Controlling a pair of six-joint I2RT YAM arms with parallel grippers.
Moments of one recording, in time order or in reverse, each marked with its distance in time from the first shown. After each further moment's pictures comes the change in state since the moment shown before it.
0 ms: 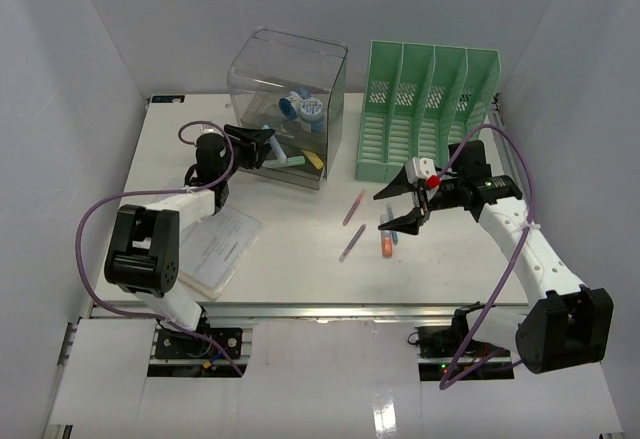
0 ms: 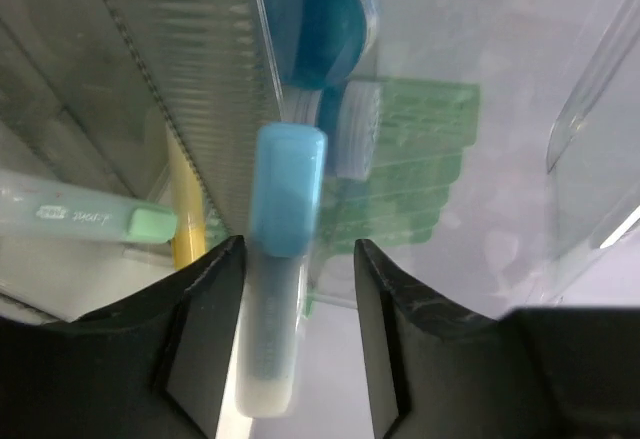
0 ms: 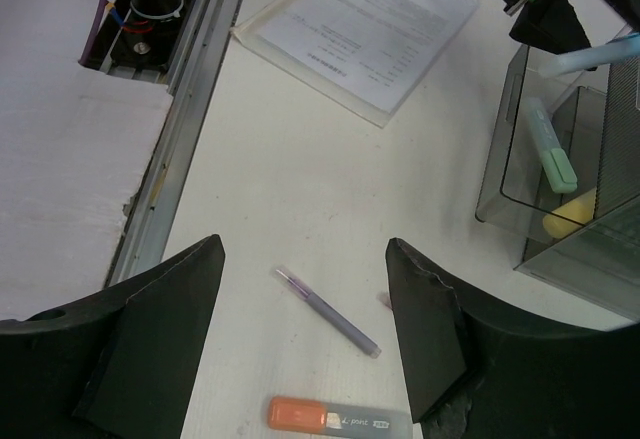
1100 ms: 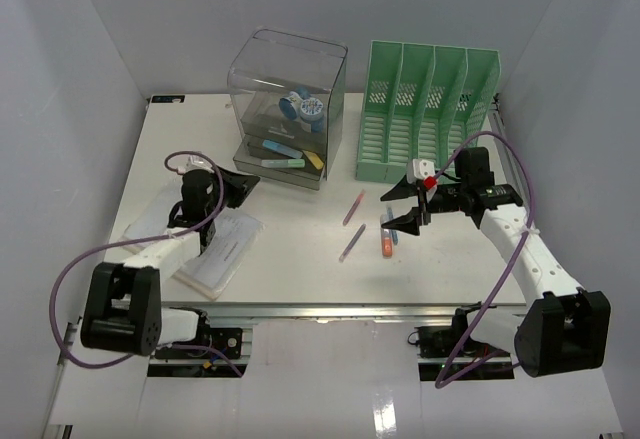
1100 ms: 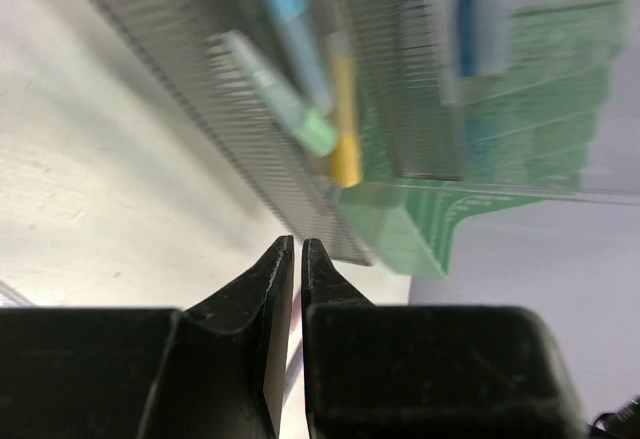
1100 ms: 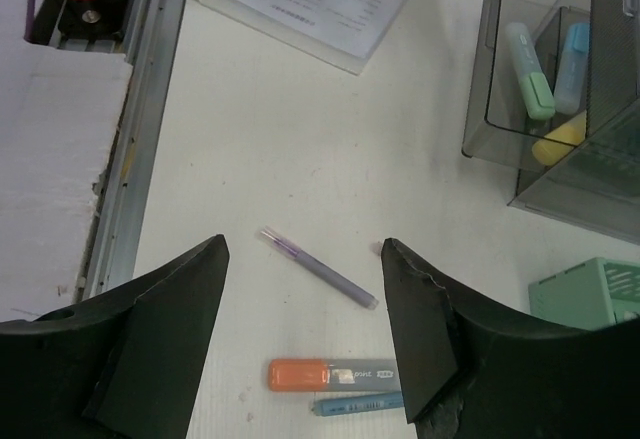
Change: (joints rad) left arm 0.026 -0.406 -0.327 -0.149 -0.067 0.309; right arm -0.046 -0.015 -0.075 0.084 0.073 0.063
